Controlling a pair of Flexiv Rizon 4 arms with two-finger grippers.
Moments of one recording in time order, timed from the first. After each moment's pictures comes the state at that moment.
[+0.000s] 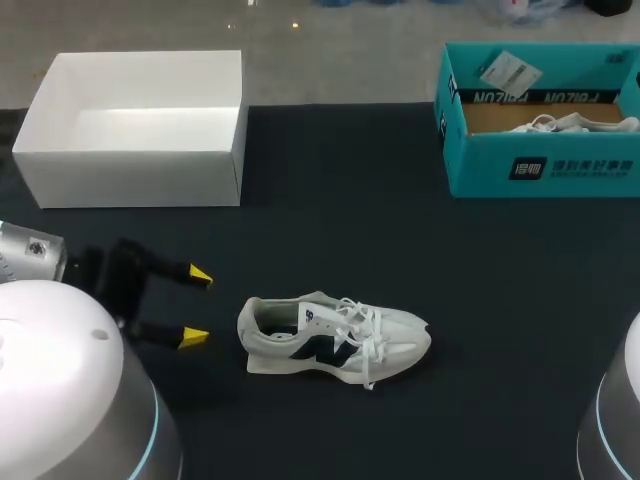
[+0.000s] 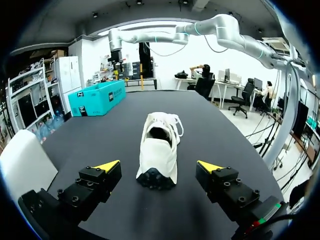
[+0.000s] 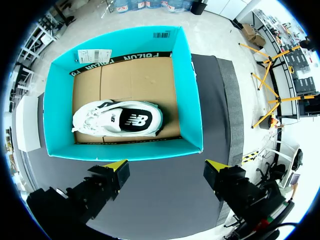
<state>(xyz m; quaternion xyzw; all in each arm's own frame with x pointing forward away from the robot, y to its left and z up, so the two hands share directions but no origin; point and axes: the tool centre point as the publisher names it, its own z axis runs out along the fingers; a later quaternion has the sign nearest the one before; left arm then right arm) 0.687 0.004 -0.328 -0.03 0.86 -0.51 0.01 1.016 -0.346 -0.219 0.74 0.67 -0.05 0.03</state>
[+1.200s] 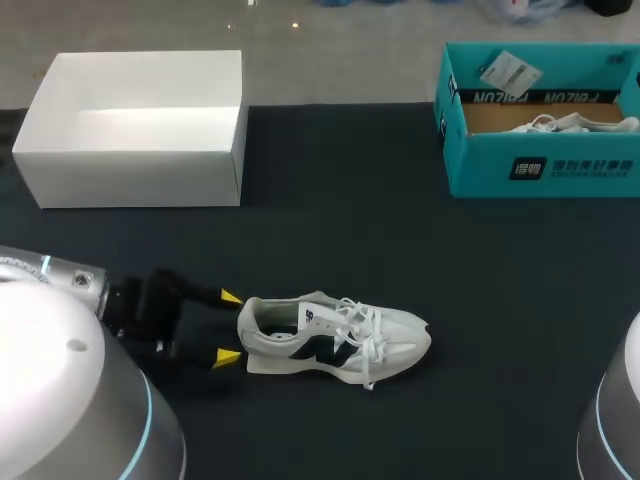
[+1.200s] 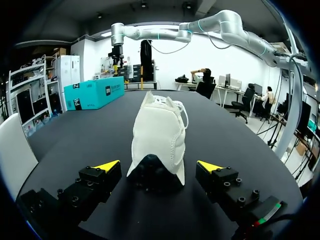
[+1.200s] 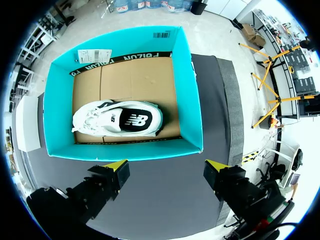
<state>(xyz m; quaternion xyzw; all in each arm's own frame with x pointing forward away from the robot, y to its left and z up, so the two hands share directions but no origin) 0.693 -0.033 -0.395 -0.03 0.84 -0.54 0.00 1.016 -0.346 -0.219 0.74 0.67 -0.05 0.03</state>
